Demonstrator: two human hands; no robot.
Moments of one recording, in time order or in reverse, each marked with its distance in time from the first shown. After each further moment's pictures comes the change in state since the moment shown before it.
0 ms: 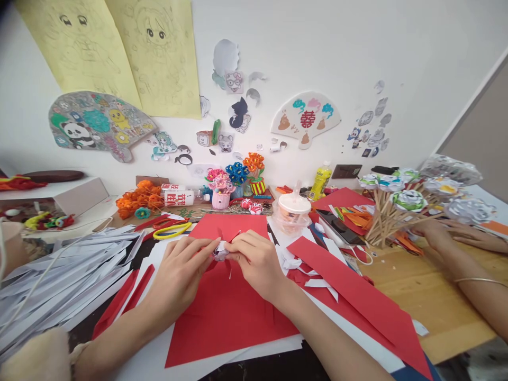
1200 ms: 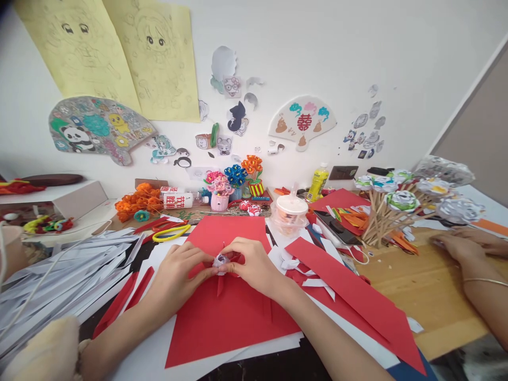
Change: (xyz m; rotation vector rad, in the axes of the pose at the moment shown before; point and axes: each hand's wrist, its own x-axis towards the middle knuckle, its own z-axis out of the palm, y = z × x) left_hand -0.002 -0.010 0.006 -0.186 -0.124 -0.170; right_hand 0.004 0.004 0.000 0.246 -0.316 0.328
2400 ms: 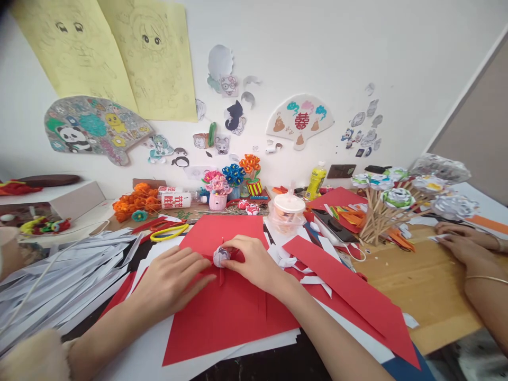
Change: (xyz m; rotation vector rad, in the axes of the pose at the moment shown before) left_hand -0.001 0.003 -0.012 0.343 0.057 0.418; right_hand -0.002 -0.002 -0.008 -0.132 -0.023 0.005
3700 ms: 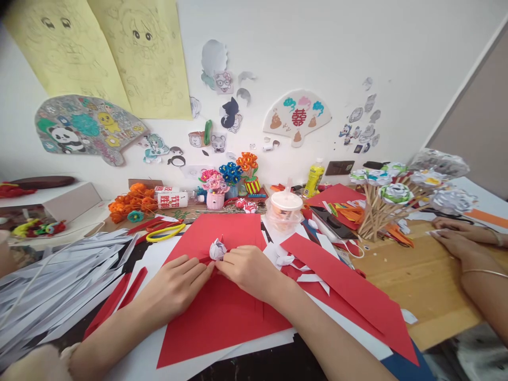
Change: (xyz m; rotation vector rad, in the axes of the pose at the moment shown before) left_hand 0.000 0.005 0.012 0.200 0.020 0.268; right_hand -0.010 0.010 0.007 -0.604 0.014 -0.553
